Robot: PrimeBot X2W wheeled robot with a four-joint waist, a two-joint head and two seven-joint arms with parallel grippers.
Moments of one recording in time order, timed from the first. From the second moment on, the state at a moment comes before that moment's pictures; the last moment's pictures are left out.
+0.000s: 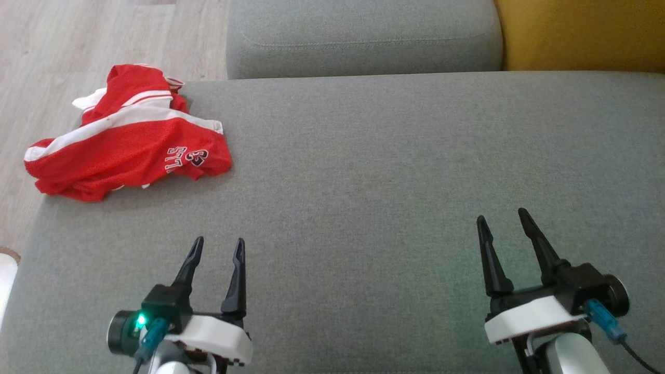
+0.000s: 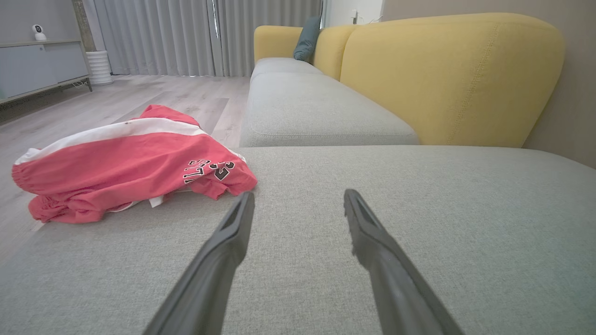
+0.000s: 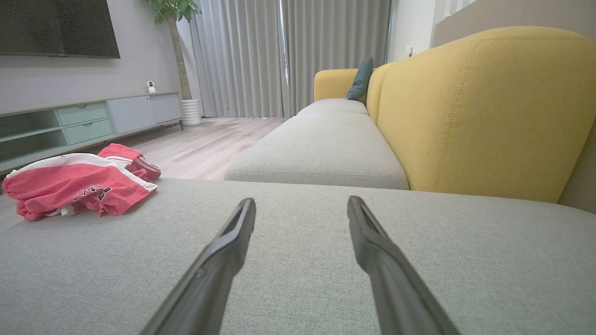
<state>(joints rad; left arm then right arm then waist) 0.04 0.04 -0.22 0.18 -0.11 0.03 -0.25 -0.01 -0.04 0.09 0.22 0.04 0.12 -0.25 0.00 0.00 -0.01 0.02</state>
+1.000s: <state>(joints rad) 0.04 0.05 -0.20 0.16 -0.09 0.02 -0.25 0.00 -0.04 0.12 0.19 0.07 0.12 -0.25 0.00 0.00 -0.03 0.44</state>
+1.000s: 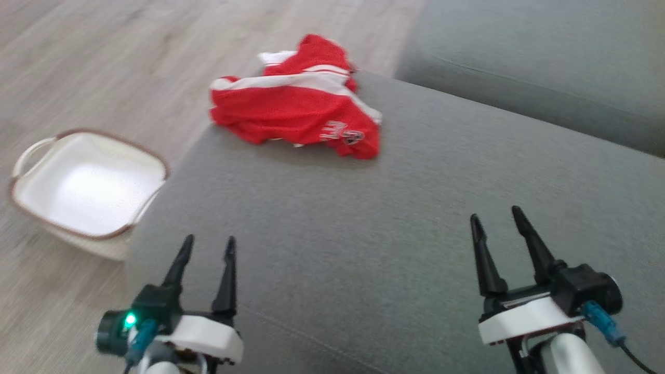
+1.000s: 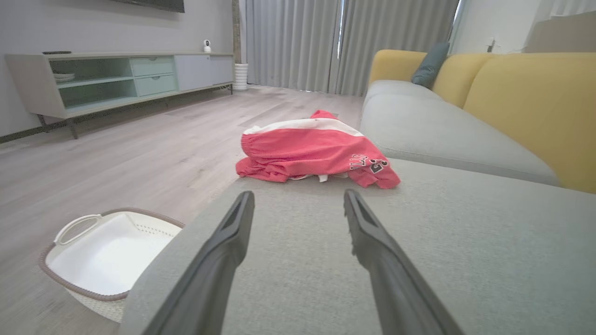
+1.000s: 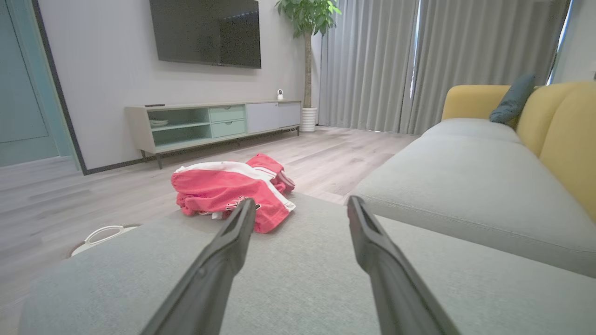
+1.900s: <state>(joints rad) -0.14 0.17 -0.05 0.14 -0.07 -0.03 -0.25 -0.02 -0.04 0.13 0.18 0.01 0.12 -0.25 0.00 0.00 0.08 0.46</state>
